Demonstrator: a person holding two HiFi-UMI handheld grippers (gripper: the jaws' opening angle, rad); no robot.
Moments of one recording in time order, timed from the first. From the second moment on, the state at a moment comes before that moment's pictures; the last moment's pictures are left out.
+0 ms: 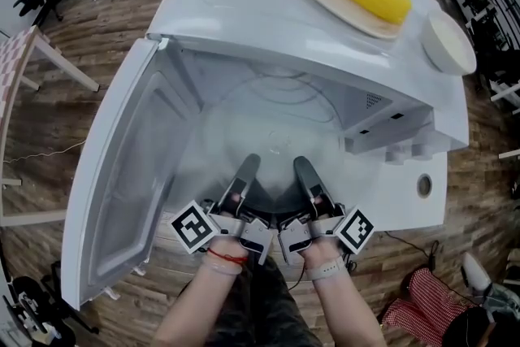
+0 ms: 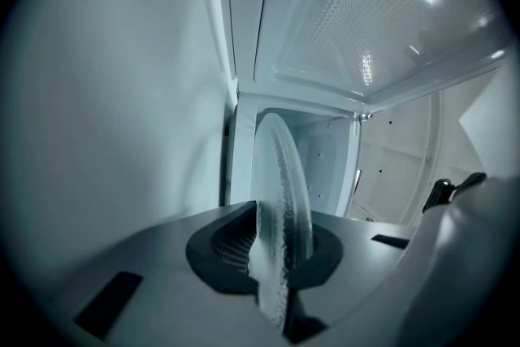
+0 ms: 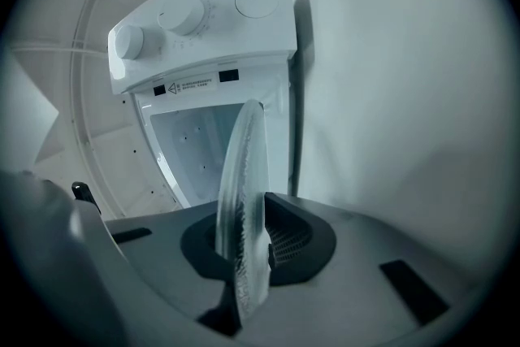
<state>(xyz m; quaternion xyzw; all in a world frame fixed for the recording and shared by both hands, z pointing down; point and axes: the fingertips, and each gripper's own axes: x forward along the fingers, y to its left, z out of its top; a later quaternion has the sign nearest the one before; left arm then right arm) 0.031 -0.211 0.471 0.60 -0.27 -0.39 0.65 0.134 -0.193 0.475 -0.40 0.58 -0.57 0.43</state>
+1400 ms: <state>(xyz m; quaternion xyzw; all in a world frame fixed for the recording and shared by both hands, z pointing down) 0.034 -0.237 0.468 0.60 -0.27 -0.40 0.64 0.130 -0.189 0.472 -0.39 0.58 -0.57 0.43</state>
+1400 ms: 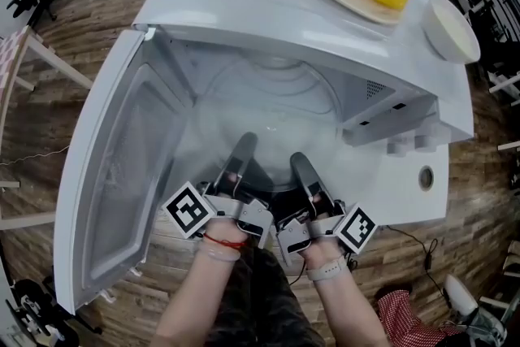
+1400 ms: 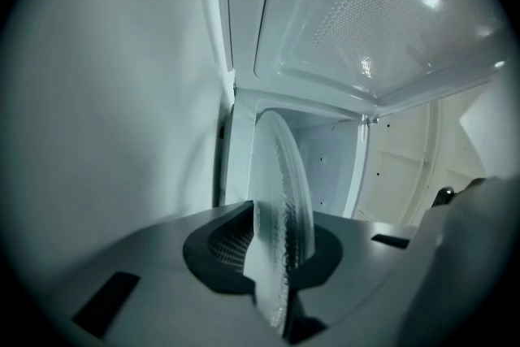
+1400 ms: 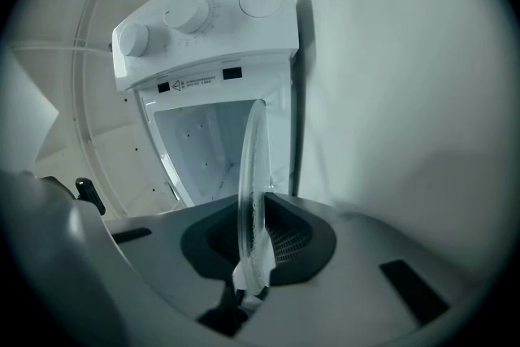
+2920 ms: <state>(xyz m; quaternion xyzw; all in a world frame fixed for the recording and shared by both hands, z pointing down) 0.024 -0.232 0.462 0.64 -0.27 -0.33 0.64 0.129 -0.220 0.464 -0.41 0.59 -0.56 0.41</state>
